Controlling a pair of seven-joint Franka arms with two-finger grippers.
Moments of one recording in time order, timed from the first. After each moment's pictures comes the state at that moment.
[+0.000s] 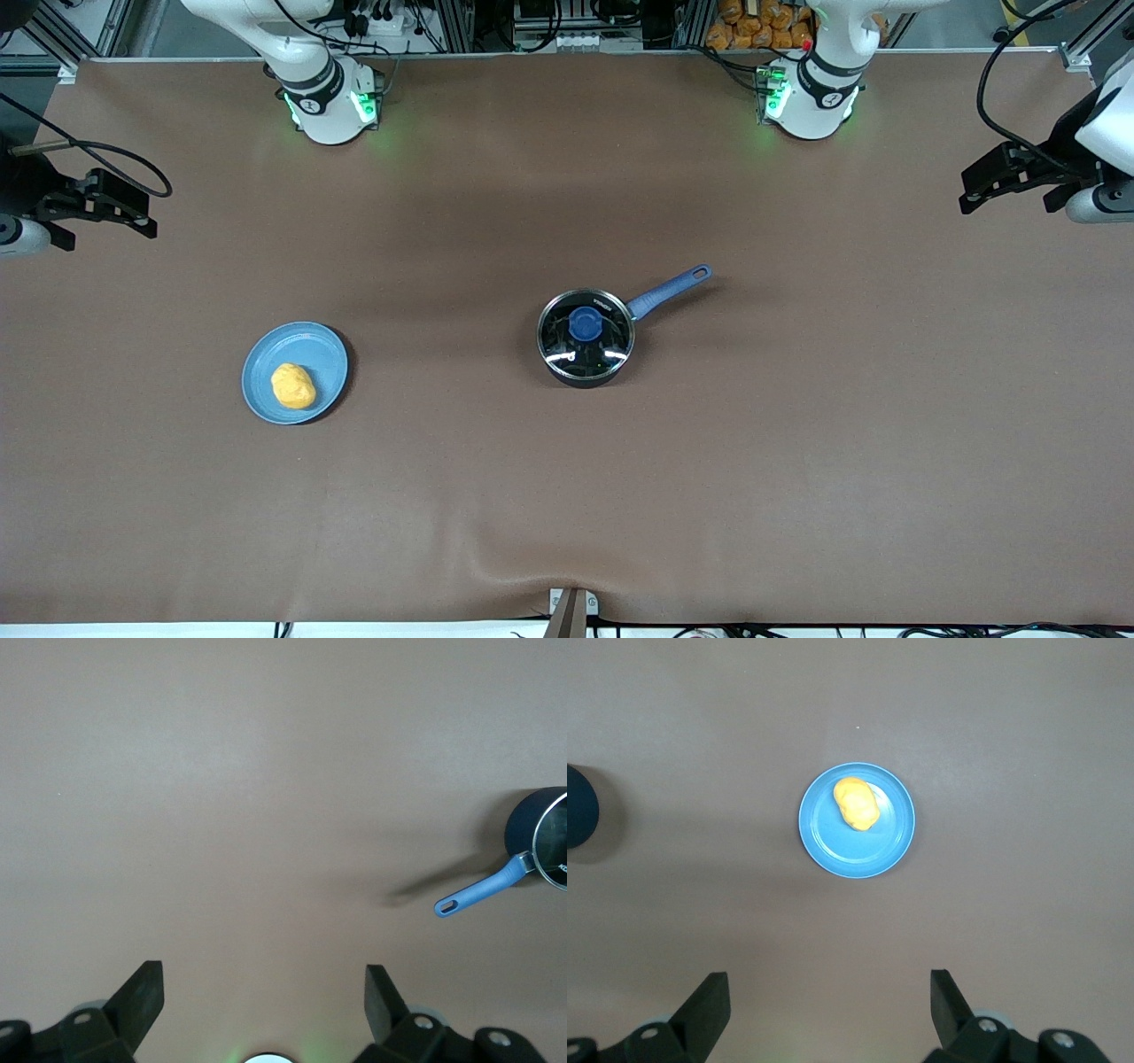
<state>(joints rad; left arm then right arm) 0.00 -0.04 -0.09 -1.54 0.01 1.48 -0.09 0.00 0.04 0.02 -1.46 0.01 1.47 -0.13</state>
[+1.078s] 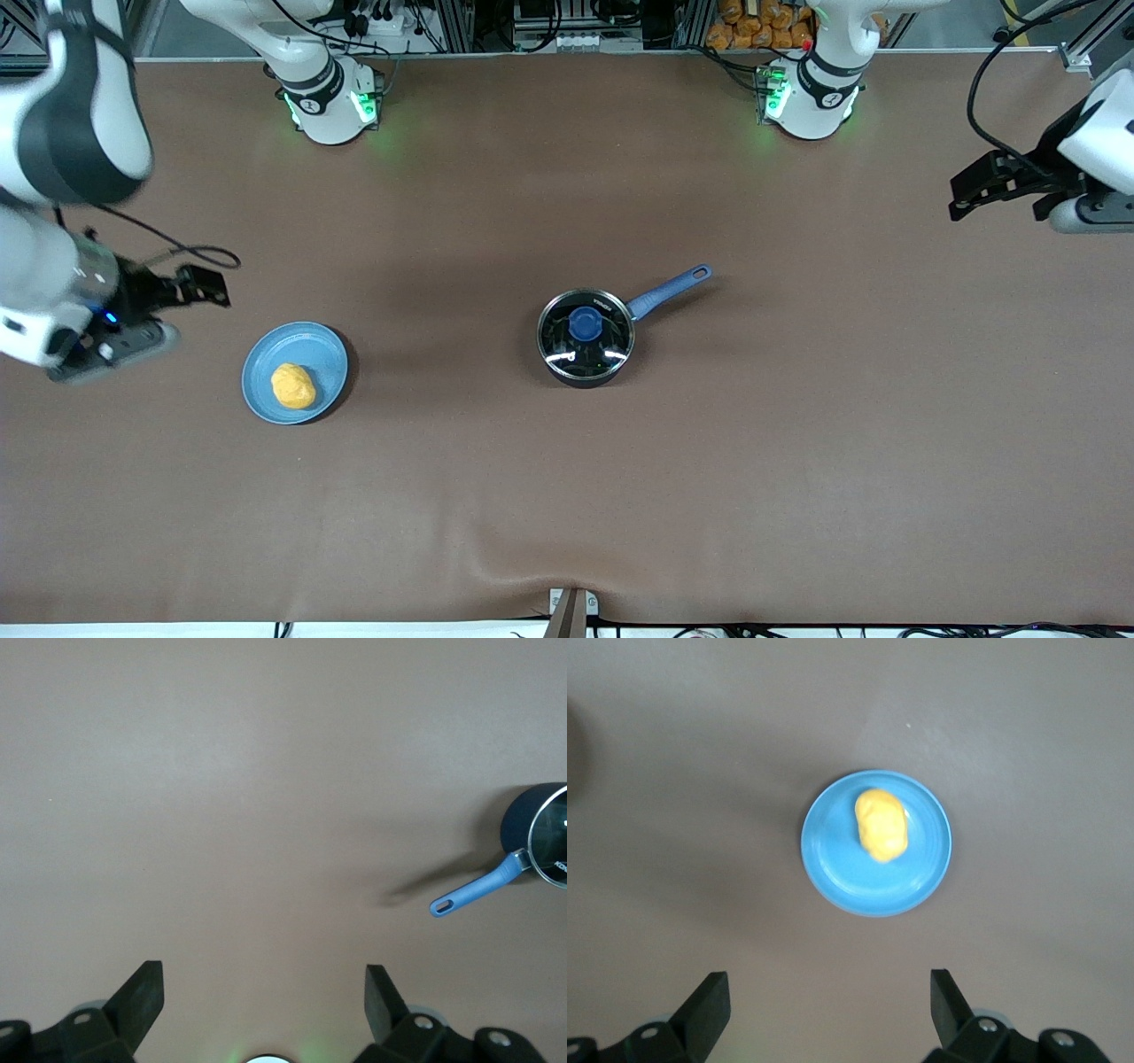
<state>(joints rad) -0.02 0.00 -0.10 -1.52 0.01 1.48 -0.09 0.02 0.31 0.02 -1.49 0.02 1.64 -0.41</state>
